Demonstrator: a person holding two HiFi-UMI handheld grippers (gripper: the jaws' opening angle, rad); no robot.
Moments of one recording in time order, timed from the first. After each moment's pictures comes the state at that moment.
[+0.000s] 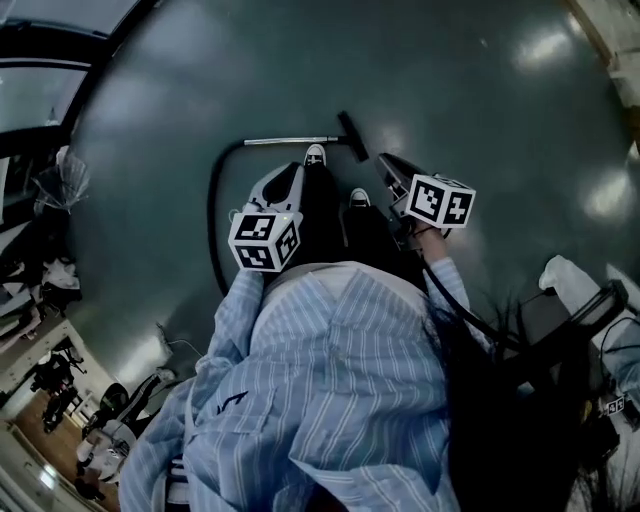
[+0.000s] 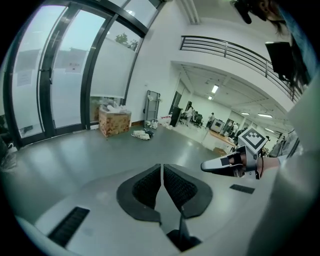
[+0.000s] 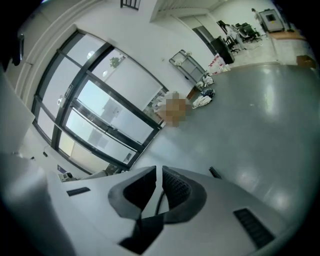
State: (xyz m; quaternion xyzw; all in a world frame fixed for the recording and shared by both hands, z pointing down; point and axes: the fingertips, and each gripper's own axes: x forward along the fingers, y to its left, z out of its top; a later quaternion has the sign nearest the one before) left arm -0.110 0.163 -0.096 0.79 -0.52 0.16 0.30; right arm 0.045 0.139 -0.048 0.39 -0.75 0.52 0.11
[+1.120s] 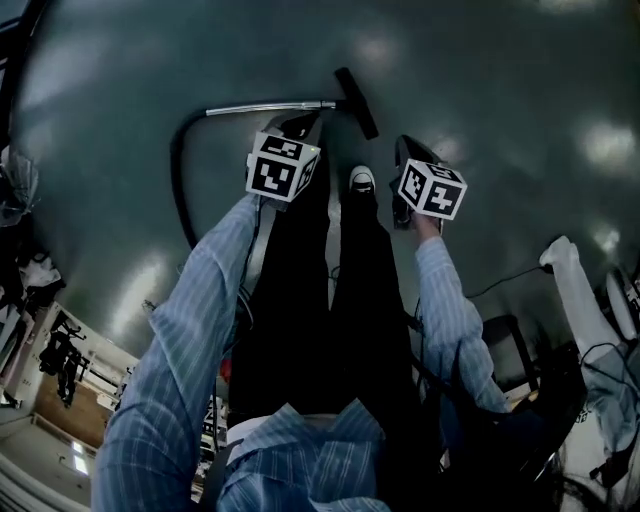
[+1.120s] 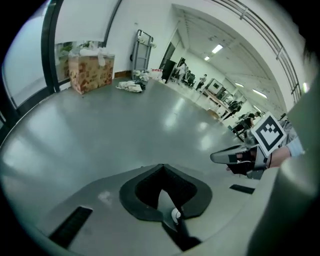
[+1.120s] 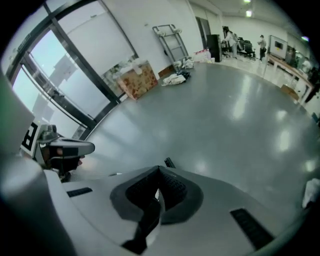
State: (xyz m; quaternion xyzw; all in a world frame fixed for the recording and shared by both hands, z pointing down) left arm -0.127 -0.030 0.315 0.78 -0.34 0.35 0.40; right arm 0.041 0.013 0.343 0.50 -0.64 0.50 0.31
